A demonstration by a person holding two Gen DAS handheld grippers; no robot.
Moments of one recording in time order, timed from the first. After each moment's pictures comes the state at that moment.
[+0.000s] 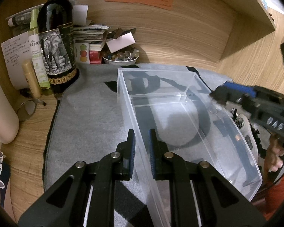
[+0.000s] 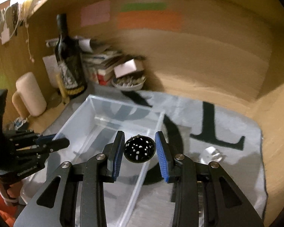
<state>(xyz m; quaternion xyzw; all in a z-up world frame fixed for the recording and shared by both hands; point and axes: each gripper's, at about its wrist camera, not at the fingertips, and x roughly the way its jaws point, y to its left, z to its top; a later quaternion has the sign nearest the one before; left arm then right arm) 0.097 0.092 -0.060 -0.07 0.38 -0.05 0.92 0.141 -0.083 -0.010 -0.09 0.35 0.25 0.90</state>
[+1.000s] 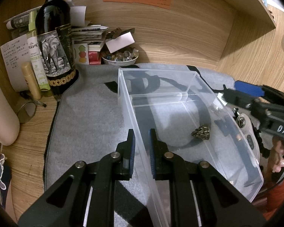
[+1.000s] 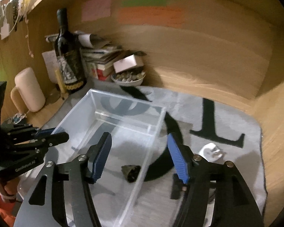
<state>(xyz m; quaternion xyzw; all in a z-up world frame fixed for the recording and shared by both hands) 0.099 0.092 -0.060 -0.06 0.38 -0.05 0.92 0.135 -0.089 -0.008 -0.10 0.35 0.24 0.90</state>
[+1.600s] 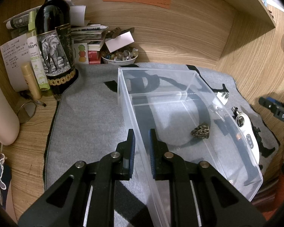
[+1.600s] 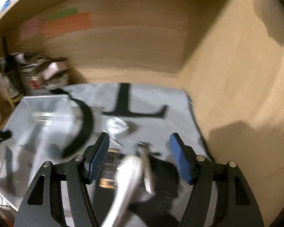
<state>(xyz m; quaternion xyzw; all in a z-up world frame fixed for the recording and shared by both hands) 0.099 0.091 -0.060 -0.06 0.38 -0.05 0.92 0.131 -0.226 -0.007 -0.06 0.37 0.03 0.93</state>
